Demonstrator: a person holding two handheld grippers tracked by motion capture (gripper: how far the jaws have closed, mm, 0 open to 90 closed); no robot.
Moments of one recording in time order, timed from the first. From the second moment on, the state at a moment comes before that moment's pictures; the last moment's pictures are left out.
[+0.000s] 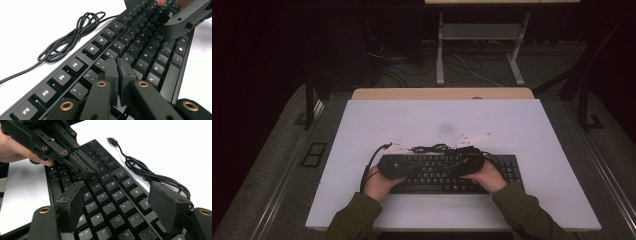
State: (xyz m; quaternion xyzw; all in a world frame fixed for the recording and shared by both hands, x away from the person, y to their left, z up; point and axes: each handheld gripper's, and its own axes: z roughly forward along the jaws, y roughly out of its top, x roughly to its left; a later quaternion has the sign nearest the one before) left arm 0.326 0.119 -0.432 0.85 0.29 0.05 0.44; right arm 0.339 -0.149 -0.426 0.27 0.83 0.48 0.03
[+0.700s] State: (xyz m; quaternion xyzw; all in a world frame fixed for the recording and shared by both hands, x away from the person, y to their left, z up) left arm 0.311 0.140 -0.420 0.83 0.31 0.07 0.46; right arm 0.332 -0.170 -0.422 0.27 0.83 0.48 0.04
